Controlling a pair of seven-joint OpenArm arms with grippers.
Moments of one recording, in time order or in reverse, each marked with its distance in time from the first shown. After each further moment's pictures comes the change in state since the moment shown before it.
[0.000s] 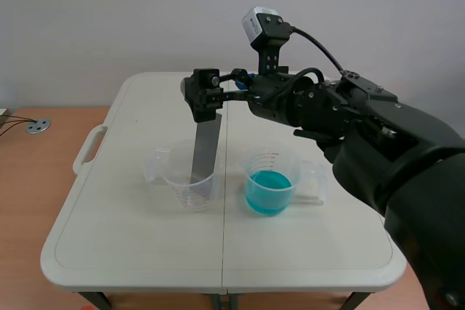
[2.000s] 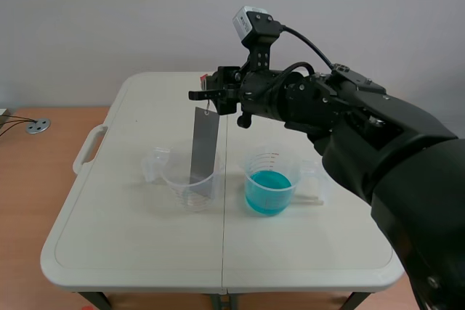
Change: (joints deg) left arm 0.0 0.0 0.0 0.0 0.0 0.0 0.0; right arm 2.0 -1.7 -0.1 -2.0 0.0 0.0 -2.5
